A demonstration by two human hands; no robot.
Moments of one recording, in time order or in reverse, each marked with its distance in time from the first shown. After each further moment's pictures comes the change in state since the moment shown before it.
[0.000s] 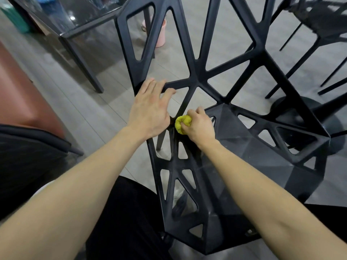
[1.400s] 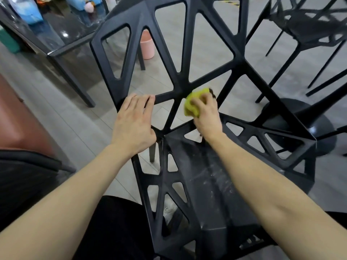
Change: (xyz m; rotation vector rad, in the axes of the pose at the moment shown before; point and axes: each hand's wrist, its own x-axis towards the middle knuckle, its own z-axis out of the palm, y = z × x) left_hand 0.004 0.003 -0.001 0.053 -0.033 -0.044; right_hand 0.052 0.054 -0.047 0.050 0.328 -0.118
